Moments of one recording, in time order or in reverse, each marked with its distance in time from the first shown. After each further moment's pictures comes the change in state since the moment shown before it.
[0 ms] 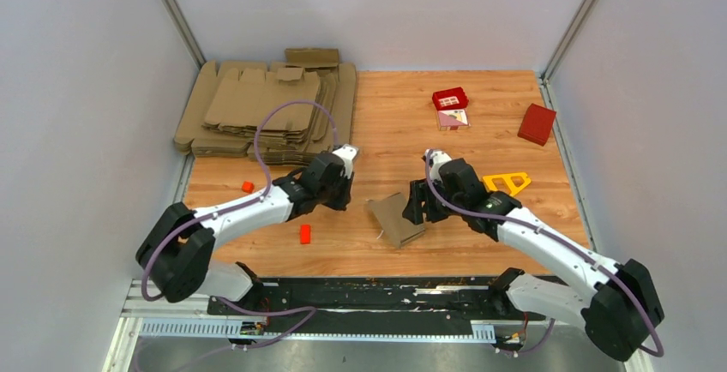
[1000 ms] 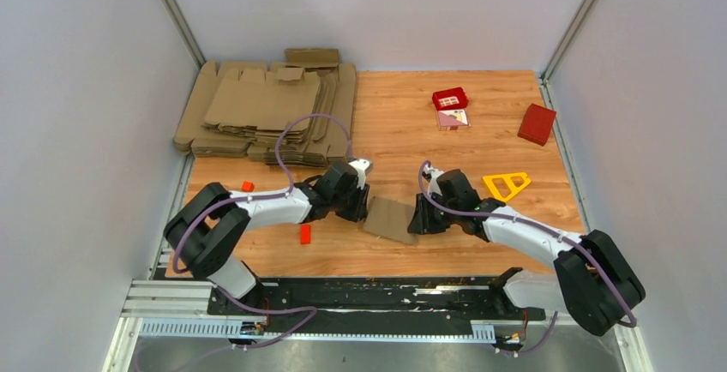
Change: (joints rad) left arm -0.071 0.114 -0.121 0.192 0.151 -0.133; right arm -0.104 0.228 -0.145 0.218 -0.193 0.021
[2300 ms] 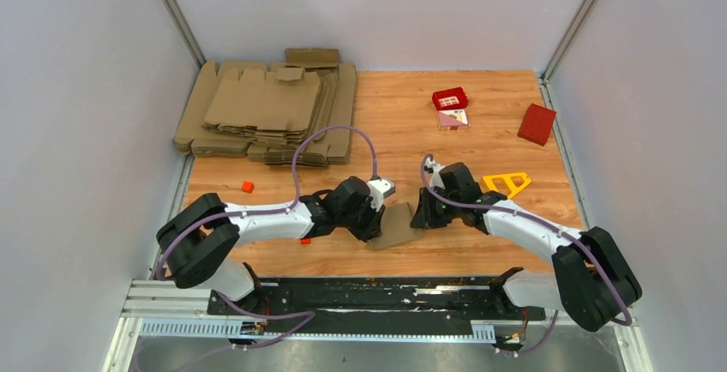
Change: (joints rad) left arm -0.158 -0.039 0.016 0.002 0.089 0.121; right arm -0.031 0.003 0.039 -0.055 -0.032 -0.007
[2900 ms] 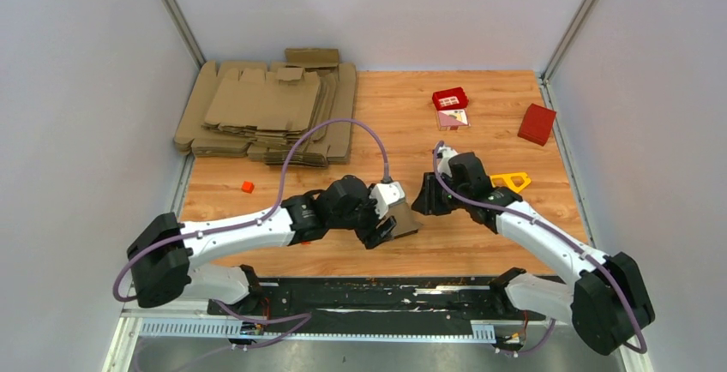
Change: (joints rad) left arm -0.100 -0.173 0.087 -0.118 -0.010 0.299; right arm -0.021 -0.164 0.076 -0.075 0.105 0.007
